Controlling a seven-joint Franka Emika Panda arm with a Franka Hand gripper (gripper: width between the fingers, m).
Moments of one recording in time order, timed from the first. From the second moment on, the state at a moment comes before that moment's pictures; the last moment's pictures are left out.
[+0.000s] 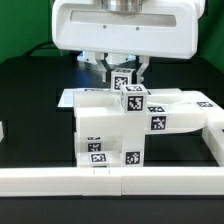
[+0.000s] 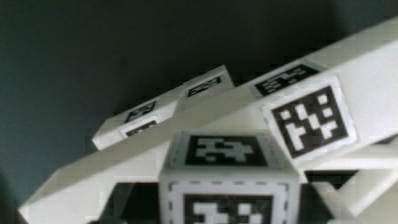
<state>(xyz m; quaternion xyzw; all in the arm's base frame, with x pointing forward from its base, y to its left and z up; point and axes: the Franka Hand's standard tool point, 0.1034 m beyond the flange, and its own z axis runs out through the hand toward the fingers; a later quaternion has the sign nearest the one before) 0.575 -0.006 0.115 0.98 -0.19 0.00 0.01</state>
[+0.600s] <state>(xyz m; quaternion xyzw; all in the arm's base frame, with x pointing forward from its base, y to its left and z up) 0.575 -0.005 0.115 0.94 -0.34 0.00 0.01</state>
